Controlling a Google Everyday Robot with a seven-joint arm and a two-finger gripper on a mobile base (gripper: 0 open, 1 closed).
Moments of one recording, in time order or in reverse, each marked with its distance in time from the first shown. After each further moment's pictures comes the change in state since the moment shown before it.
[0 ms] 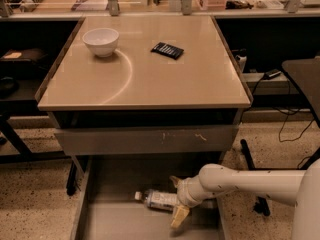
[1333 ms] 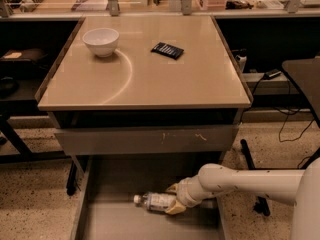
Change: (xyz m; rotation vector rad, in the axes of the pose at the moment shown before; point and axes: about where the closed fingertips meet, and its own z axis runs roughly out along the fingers) arm 0.000 0.000 0.000 0.000 0.000 0.000
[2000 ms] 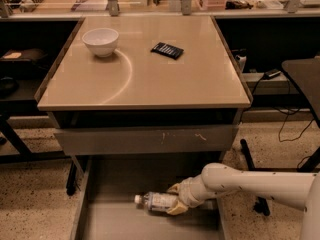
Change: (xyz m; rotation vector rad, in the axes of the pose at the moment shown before) arm -0.004 0.003 -0.010 -0.009 -0.017 -0.009
